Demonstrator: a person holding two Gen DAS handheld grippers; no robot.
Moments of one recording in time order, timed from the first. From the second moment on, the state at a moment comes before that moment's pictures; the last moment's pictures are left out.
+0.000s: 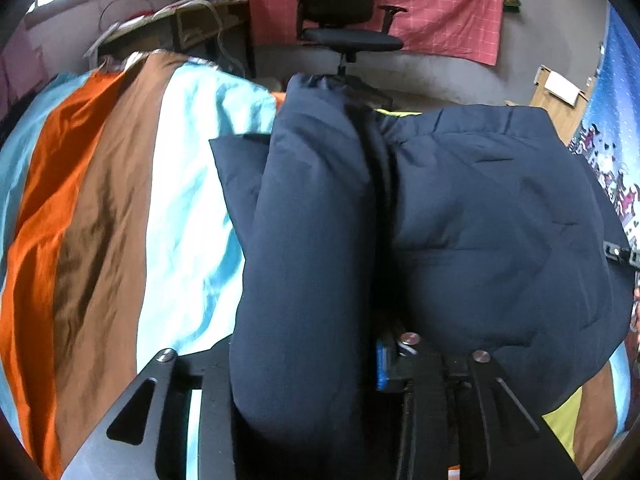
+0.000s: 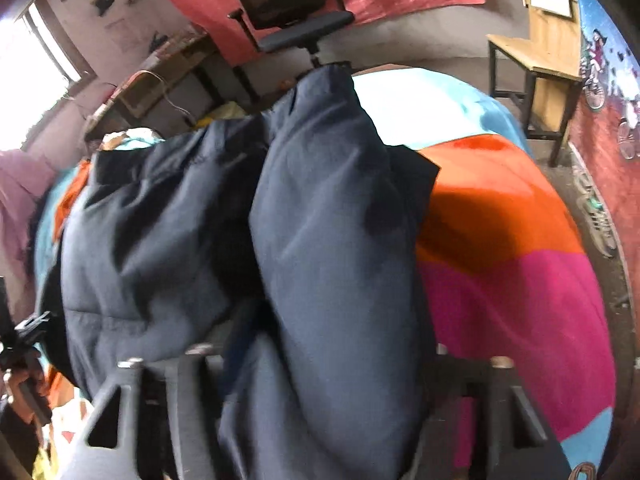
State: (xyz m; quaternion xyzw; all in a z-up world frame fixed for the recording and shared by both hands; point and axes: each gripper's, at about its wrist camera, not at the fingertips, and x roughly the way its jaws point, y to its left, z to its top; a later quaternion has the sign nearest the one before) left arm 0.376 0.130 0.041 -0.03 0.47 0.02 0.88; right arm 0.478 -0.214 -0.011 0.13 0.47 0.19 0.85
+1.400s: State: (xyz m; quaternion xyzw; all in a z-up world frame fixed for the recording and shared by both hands) left arm 0.128 0.007 0.089 0.00 0.27 0.02 0.96; right arm 0.162 -0.181 0.053 0.05 0.22 0.18 0.96
